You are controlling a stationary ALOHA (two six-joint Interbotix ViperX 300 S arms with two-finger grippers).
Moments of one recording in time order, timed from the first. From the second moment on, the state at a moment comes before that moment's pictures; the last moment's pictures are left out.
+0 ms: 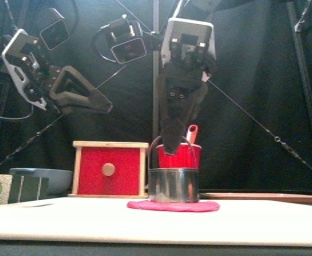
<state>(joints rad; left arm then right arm) -0.37 -0.11 1.09 -0.65 -0.84 0.33 0.20 0.26 0.15 -0.20 0.85 0.43</state>
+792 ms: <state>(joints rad) -0.37 -0.05 0.98 -0.55 -0.84 0.33 0.24 -0.13 0.62 -0.40 0.17 0.63</state>
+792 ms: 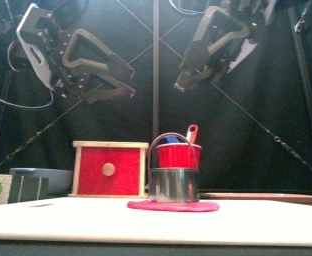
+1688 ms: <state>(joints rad) -0.36 0.05 0.93 -0.58 -0.98 0.33 0.11 -0.09 0.98 -0.32 -0.56 0.59</state>
